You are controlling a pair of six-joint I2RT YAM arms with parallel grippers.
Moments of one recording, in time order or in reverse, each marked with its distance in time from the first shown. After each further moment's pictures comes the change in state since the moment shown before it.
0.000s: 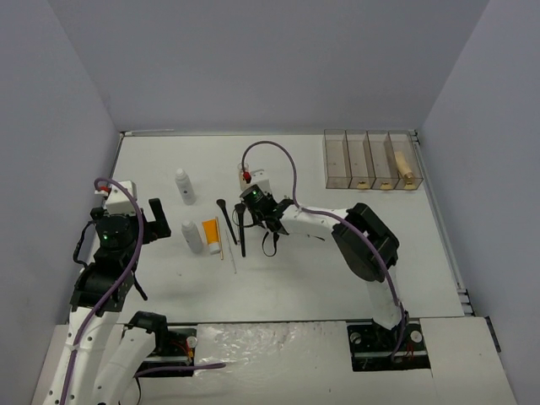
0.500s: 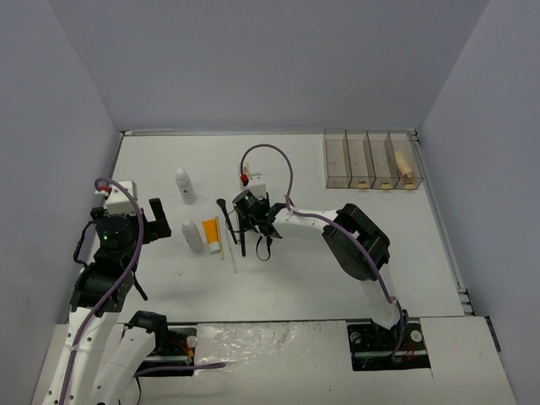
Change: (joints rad) left arm -0.010 -0.004 0.000 0.000 -0.008 0.002; right arm 0.041 0.045 0.030 0.008 0.025 0.122
